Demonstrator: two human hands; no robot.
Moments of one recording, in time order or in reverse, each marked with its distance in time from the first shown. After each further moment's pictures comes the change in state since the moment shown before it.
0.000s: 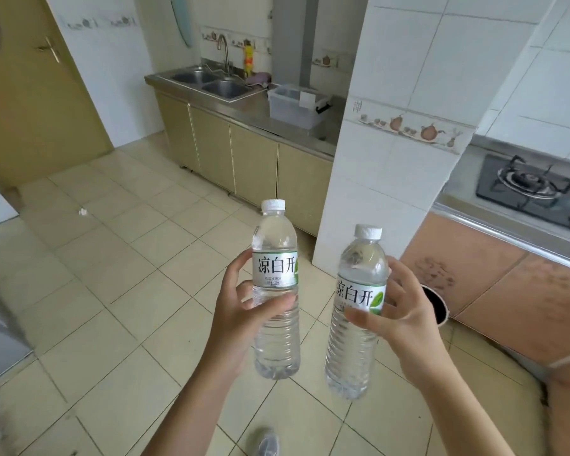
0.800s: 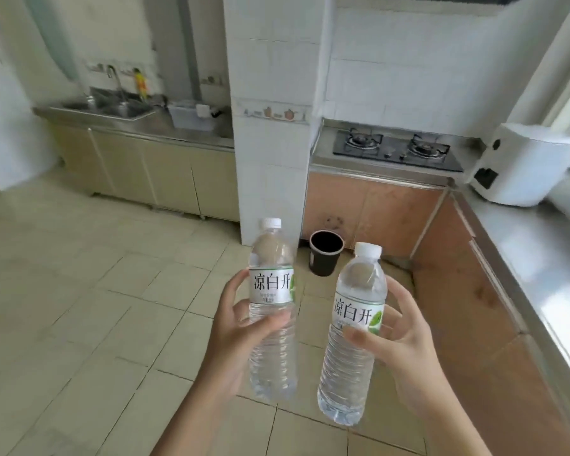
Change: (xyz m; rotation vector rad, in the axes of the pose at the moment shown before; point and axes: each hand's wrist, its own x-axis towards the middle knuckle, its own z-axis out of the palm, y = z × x) left_hand -0.388 -0.031 -0.027 -0.021 -0.377 -0.045; right_hand -0.484 -0.007 -0.009 0.006 0.356 -0.067
